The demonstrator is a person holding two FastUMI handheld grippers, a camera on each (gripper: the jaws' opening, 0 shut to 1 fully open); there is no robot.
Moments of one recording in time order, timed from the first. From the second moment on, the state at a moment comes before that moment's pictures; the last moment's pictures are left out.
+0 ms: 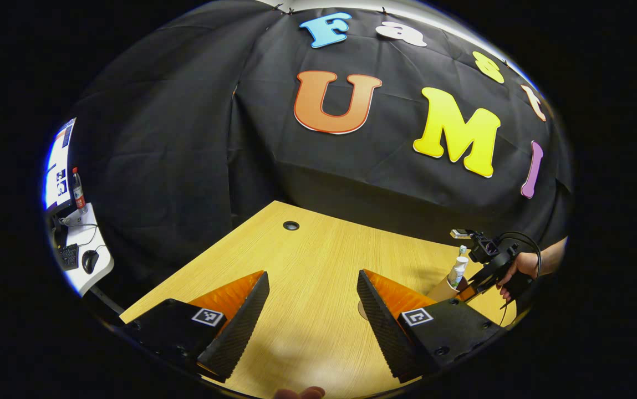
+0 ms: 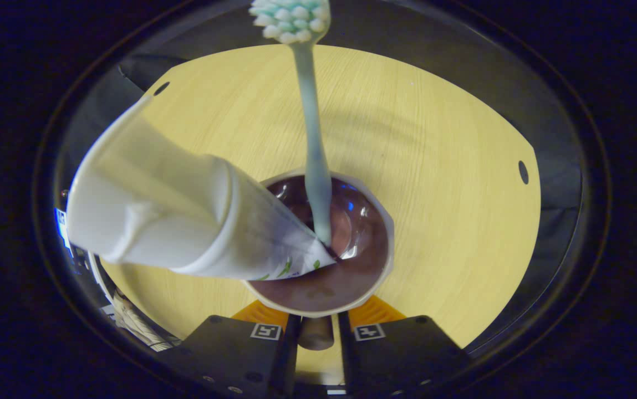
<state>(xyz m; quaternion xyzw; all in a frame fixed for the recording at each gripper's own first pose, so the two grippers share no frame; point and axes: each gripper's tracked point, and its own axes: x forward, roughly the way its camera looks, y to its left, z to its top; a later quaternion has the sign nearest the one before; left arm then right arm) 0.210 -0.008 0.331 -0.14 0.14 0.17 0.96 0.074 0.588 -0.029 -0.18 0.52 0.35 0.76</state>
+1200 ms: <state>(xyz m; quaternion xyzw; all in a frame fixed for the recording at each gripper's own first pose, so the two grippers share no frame) 0.203 -0.009 0.322 -0.15 0.15 0.18 0.96 0.076 0.589 -0.020 -0.14 0.53 0.35 0.76</state>
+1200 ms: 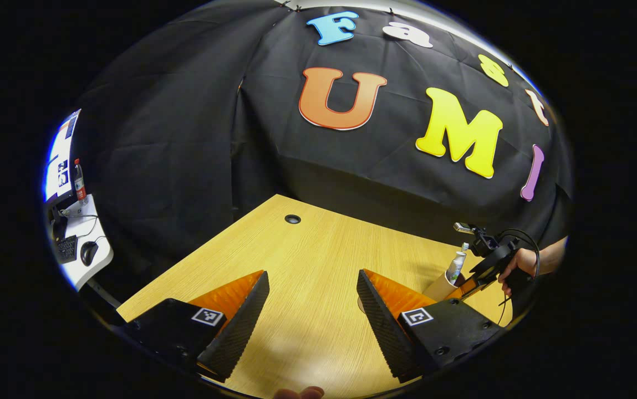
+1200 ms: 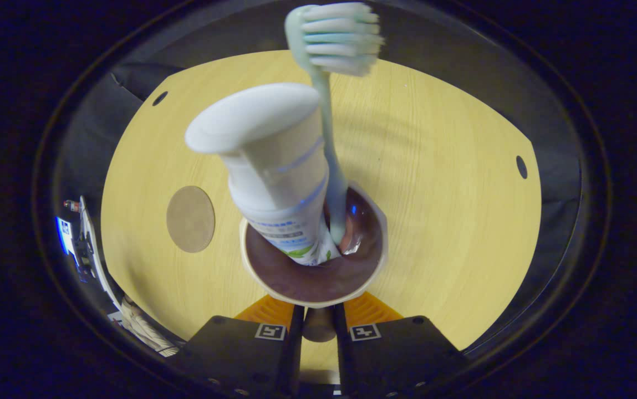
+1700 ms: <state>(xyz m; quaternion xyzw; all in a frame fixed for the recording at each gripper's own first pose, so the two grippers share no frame) 0.202 -0.008 0.318 -0.15 0.15 0.18 0.96 0.083 0.593 -0.027 -0.12 0.54 0.32 0.77</state>
